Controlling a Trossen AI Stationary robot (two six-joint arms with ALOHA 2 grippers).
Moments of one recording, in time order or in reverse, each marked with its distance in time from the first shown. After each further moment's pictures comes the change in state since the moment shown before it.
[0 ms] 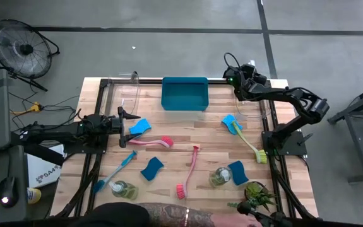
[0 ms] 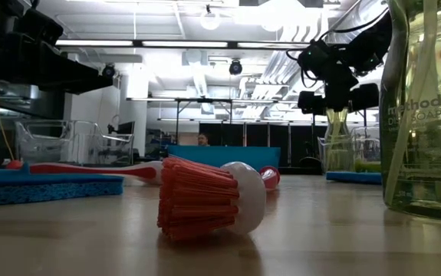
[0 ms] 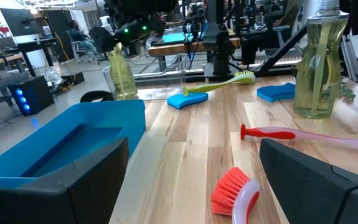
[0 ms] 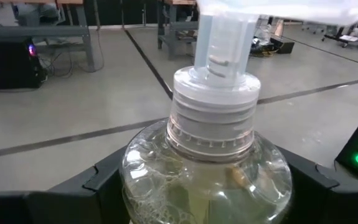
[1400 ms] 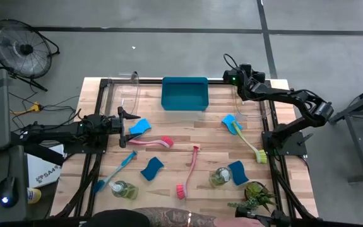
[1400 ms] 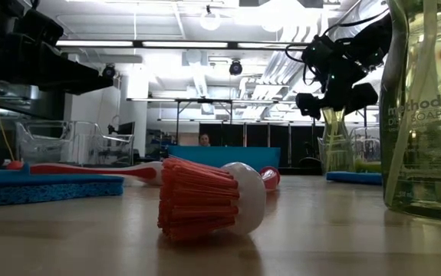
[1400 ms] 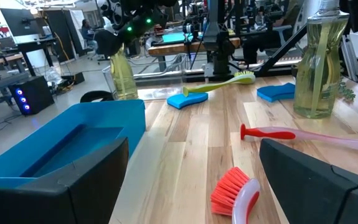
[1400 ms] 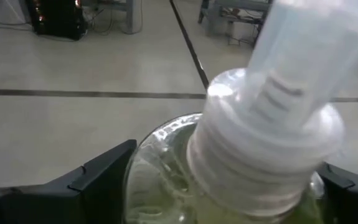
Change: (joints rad) left arm 0.000 0.000 0.000 0.000 0.000 0.000; right arm -0.006 -0.063 -0.002 -0.088 -0.218 -0.149
